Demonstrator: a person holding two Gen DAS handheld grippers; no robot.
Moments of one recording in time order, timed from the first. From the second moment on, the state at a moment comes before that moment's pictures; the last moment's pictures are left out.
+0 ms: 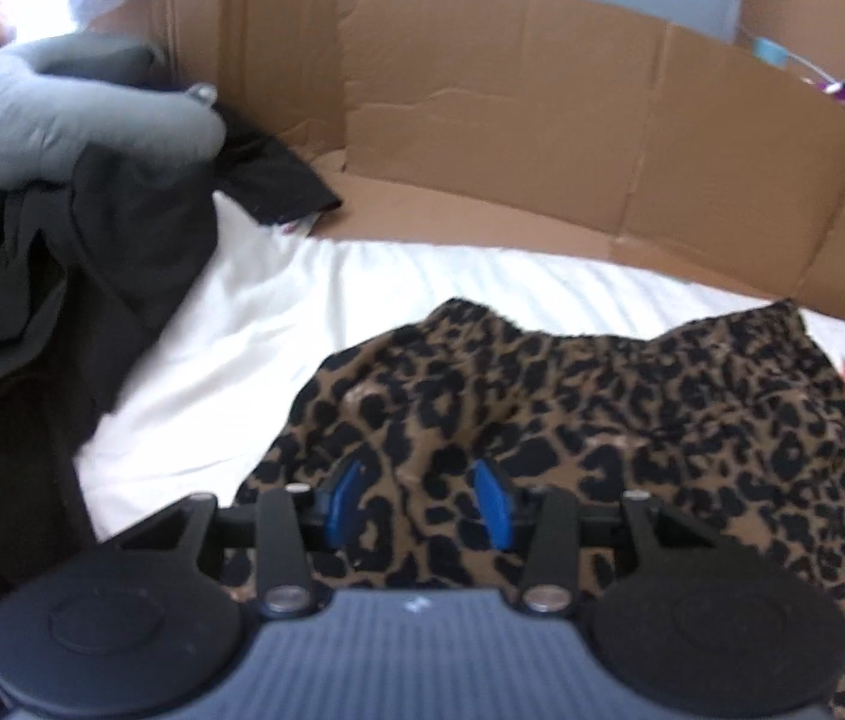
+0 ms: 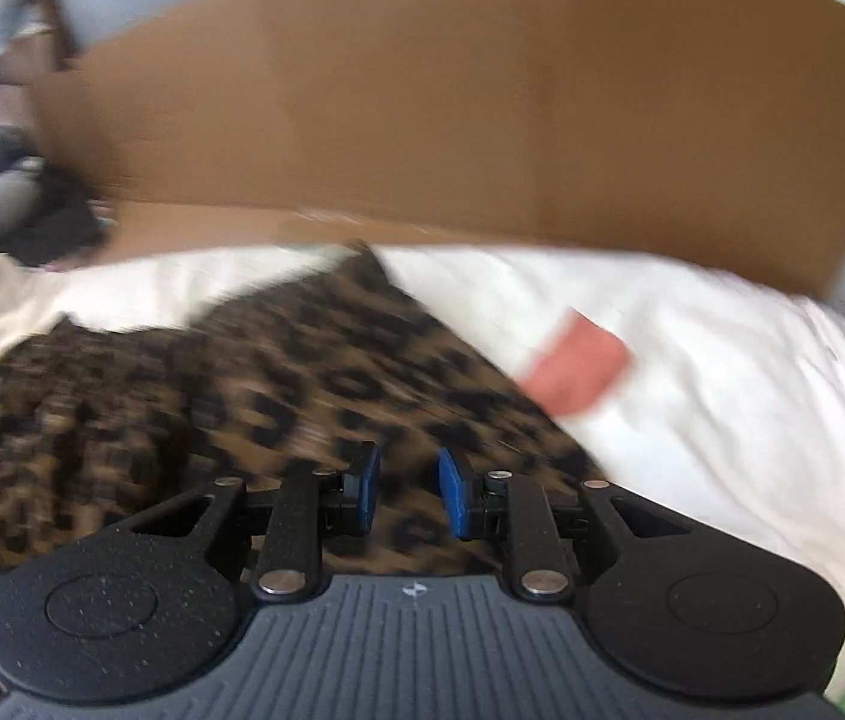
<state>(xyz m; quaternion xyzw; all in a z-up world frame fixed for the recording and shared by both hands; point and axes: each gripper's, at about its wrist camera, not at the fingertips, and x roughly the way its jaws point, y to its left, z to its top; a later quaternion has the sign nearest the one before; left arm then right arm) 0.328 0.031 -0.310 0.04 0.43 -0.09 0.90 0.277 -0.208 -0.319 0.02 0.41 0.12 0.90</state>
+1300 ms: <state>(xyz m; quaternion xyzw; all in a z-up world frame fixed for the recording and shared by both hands) 0.338 0.012 -0.349 -0.02 0.43 -0.15 0.89 0.291 -0.208 -0.339 0.02 0.44 0.18 0.88</state>
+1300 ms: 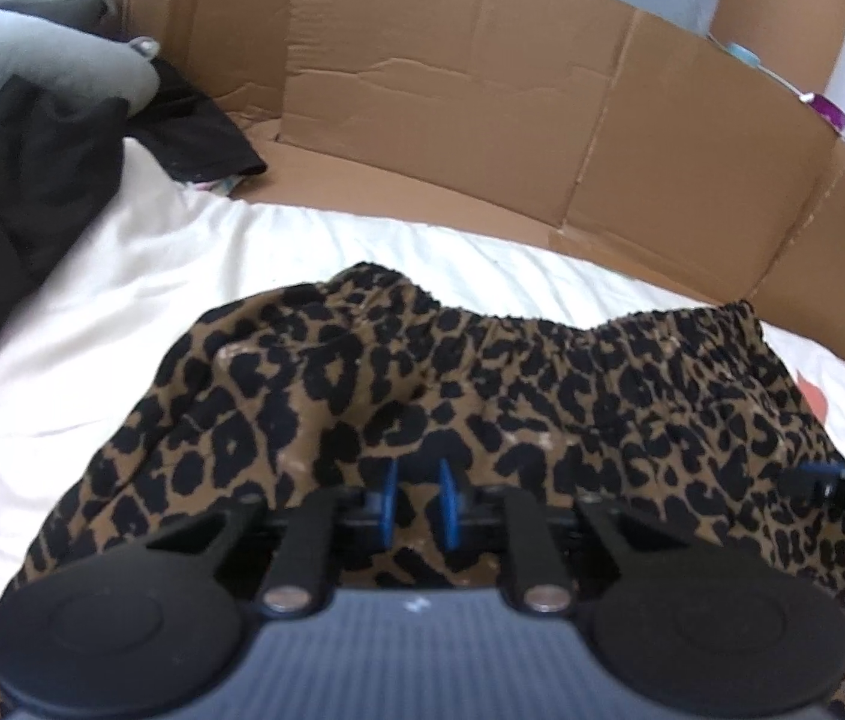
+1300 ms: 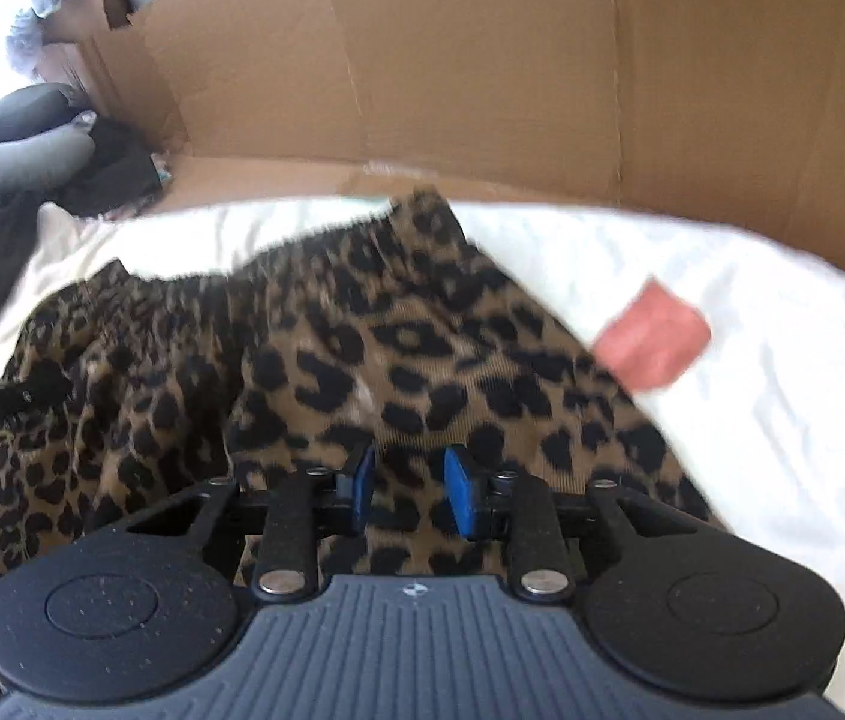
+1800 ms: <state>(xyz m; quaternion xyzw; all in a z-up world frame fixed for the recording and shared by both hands) 0.359 0.005 -0.348 -0.04 0.43 -0.15 0.89 0.325 -0.193 -0.348 -0.06 0.44 0.18 0.88</state>
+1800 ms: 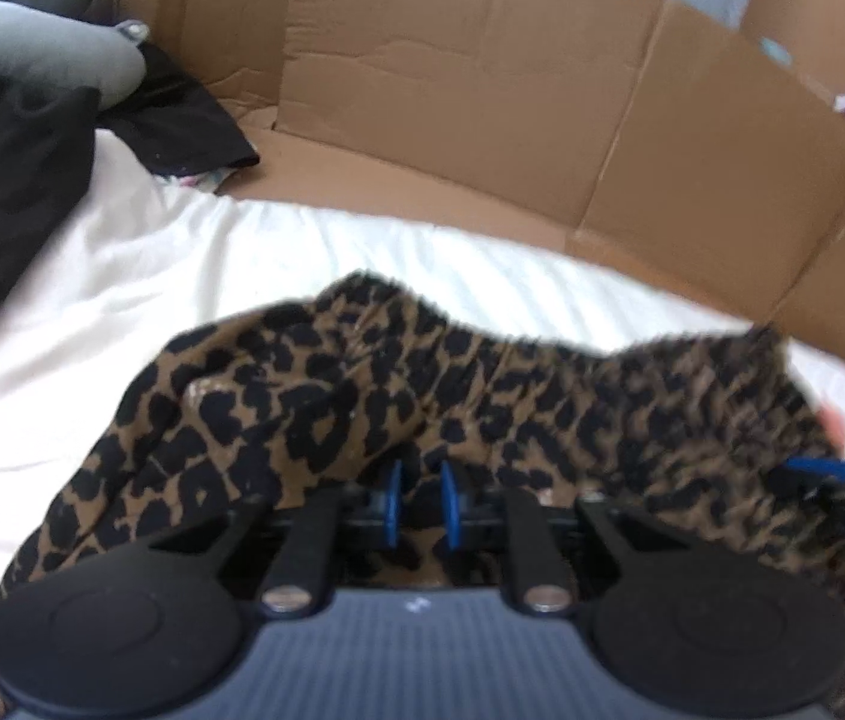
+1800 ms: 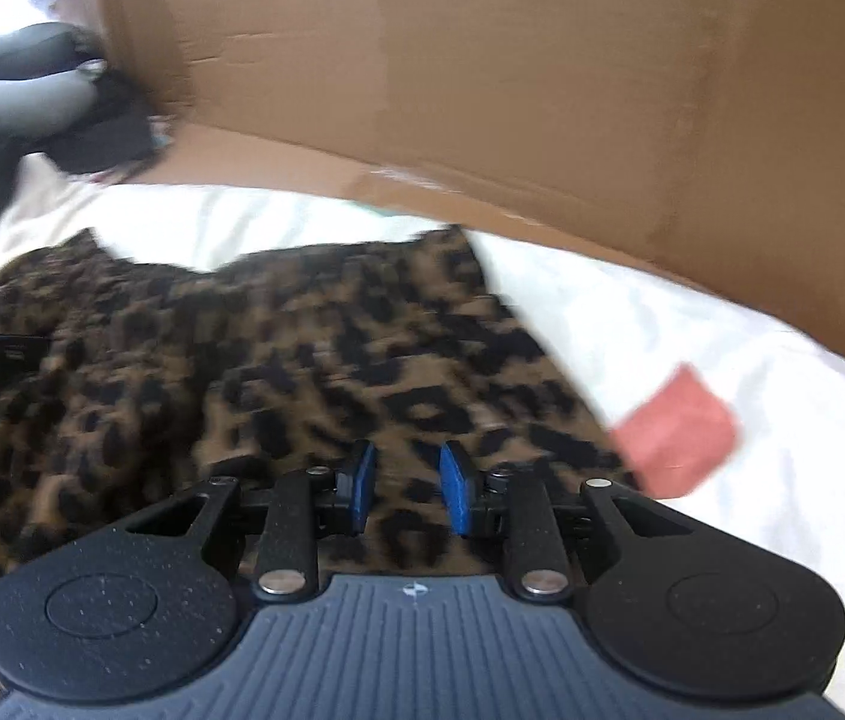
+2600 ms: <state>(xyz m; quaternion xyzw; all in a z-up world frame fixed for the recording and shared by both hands) 0.430 0.036 -0.342 0.07 0.43 -0.18 0.88 0.372 -0.206 -0.325 -0.06 0.43 0.21 0.88</state>
